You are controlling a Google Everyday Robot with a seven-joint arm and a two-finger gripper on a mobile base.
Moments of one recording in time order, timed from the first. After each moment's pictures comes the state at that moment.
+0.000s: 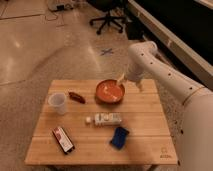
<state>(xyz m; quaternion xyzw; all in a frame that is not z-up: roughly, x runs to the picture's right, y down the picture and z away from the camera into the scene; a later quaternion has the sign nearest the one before) 0.138 -0.015 0.825 -0.21 -0.23 -0.56 0.77</state>
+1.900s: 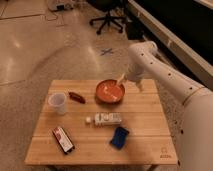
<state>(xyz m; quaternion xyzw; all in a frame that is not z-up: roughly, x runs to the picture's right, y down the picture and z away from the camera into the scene) 0.138 -0.015 0.825 -0.21 -0.23 -0.56 0.77</state>
